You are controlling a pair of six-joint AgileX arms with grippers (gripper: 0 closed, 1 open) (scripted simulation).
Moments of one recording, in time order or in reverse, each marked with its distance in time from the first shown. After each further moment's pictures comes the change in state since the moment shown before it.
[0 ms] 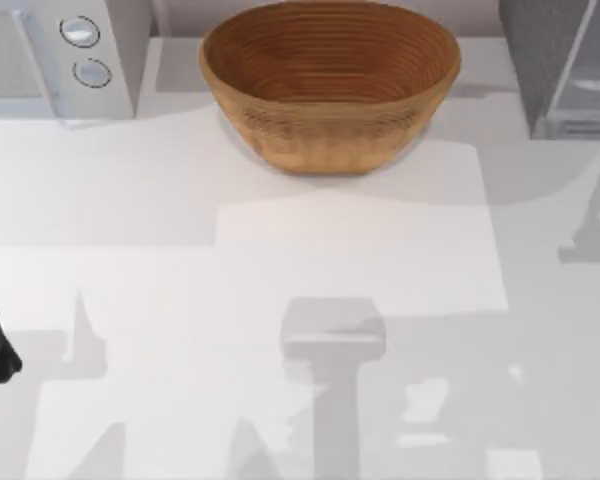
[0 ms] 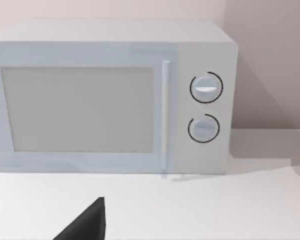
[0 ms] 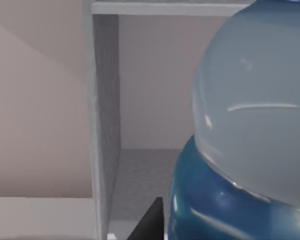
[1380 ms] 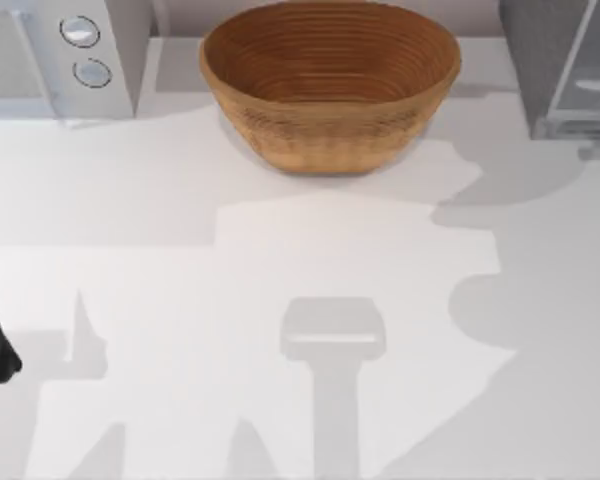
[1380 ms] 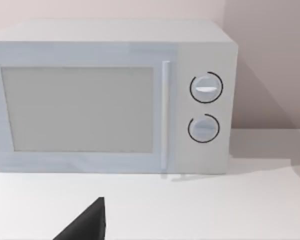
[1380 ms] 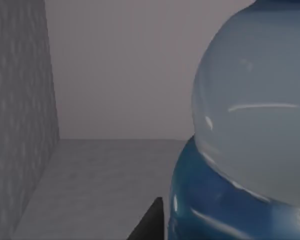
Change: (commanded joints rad) left arm 0.000 0.000 0.000 0.000 0.000 0.000; right arm -0.114 1.099 0.522 0.542 -0.093 0.004
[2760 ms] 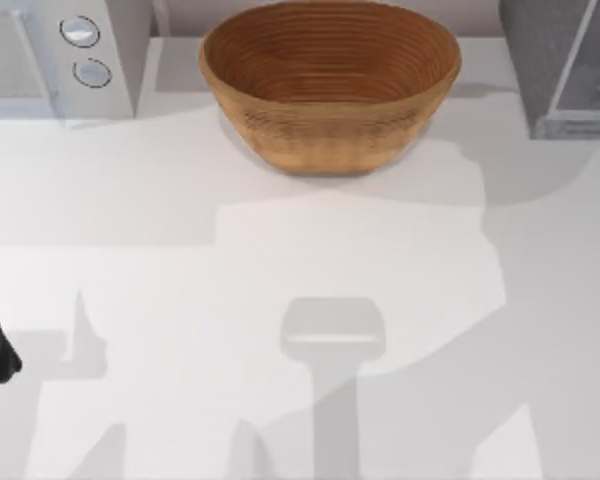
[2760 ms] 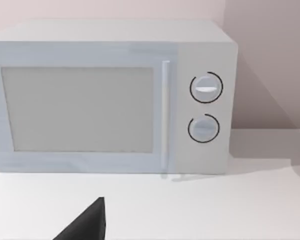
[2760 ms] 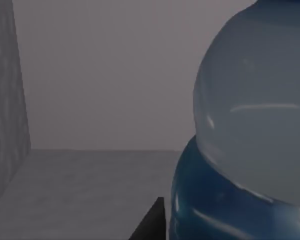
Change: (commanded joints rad) left arm 0.000 0.000 0.000 0.000 0.000 0.000; right arm 0.036 0.344 0.358 0.007 0.039 -0.003
